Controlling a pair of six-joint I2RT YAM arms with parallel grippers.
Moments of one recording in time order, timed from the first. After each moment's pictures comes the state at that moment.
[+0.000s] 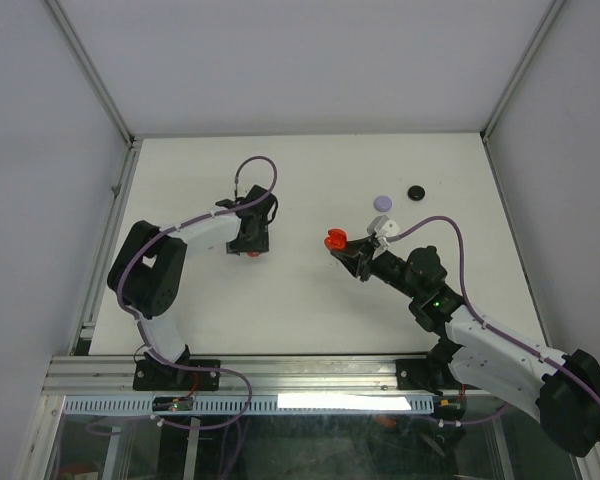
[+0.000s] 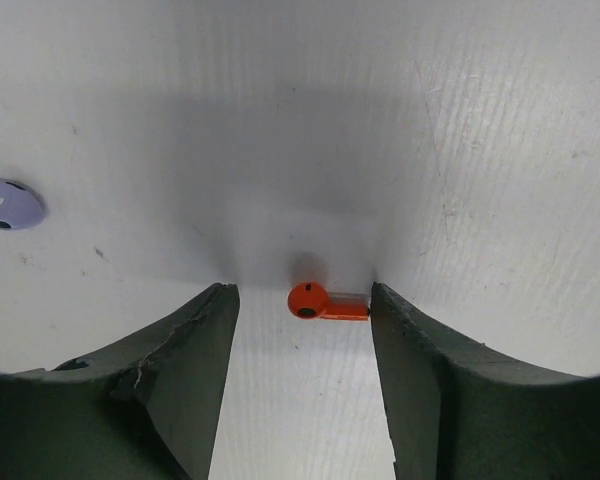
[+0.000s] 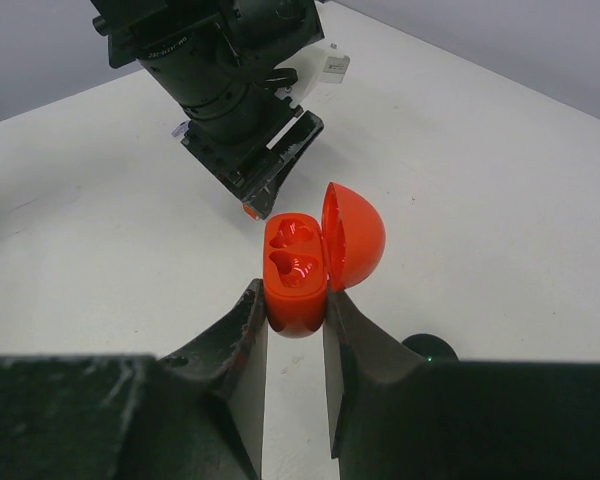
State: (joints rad) left arm -0.53 1.80 1.14 -0.56 -0.32 -0.55; right arm 0.69 0.86 0.33 0.51 -0.25 0.03
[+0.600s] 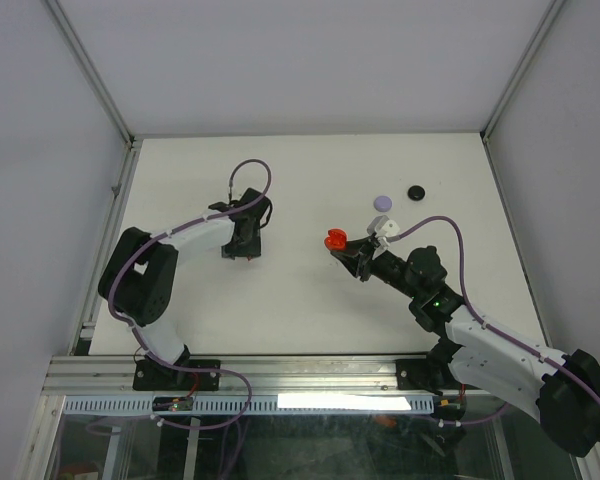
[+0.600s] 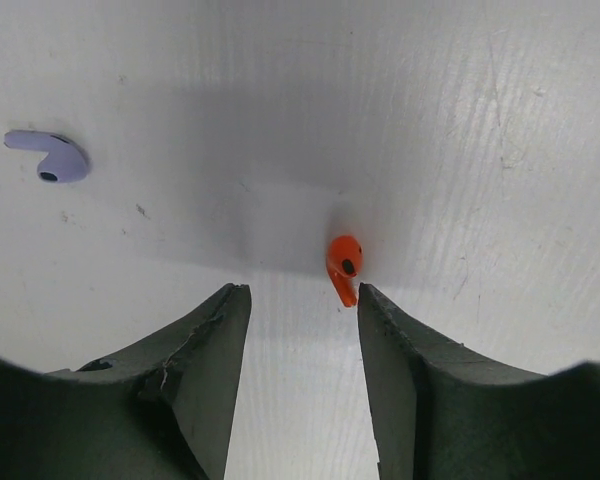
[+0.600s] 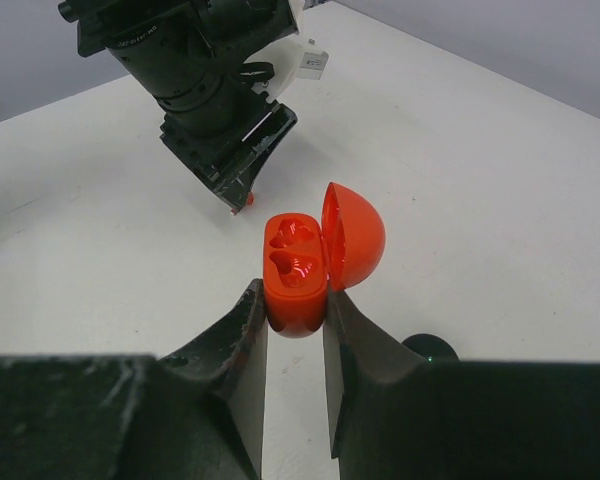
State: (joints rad) left arm -0.53 1.73 1.09 -0.62 -0.33 -0.55; right arm 0.69 0.86 0.33 0.51 -0.25 0.03
